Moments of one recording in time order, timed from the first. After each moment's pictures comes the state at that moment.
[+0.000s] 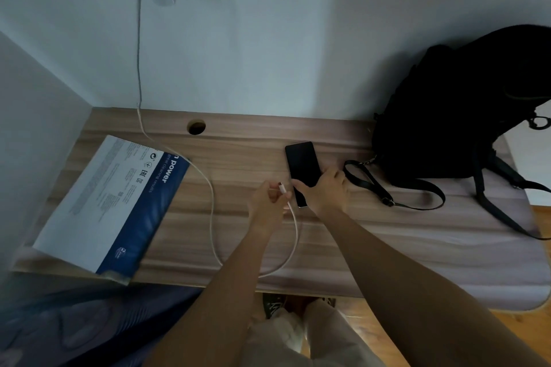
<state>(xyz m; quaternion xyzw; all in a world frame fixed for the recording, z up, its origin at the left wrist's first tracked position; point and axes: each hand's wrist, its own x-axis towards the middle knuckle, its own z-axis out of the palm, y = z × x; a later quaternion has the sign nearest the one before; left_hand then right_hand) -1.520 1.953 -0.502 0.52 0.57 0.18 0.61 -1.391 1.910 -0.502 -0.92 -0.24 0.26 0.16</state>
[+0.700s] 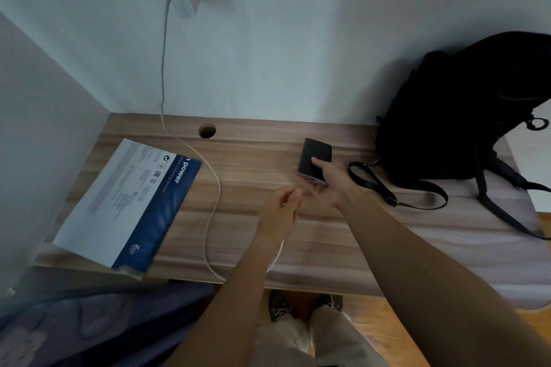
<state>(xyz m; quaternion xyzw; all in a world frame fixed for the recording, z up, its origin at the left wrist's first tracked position) -1.538 1.925 -0.461 0.54 0.49 0.18 0.67 -1.378 1.931 -0.465 -0.53 0.14 0.58 0.60</state>
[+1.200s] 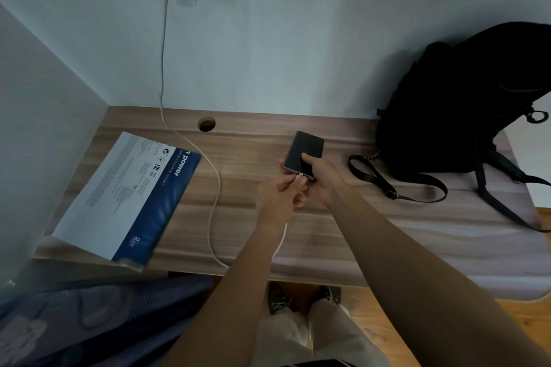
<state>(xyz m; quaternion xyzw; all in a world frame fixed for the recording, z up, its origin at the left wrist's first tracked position) -1.529 1.928 -0.454 0.48 0.49 0.27 0.68 -1.405 1.932 -0.453 -0.46 0.12 0.64 0.60</state>
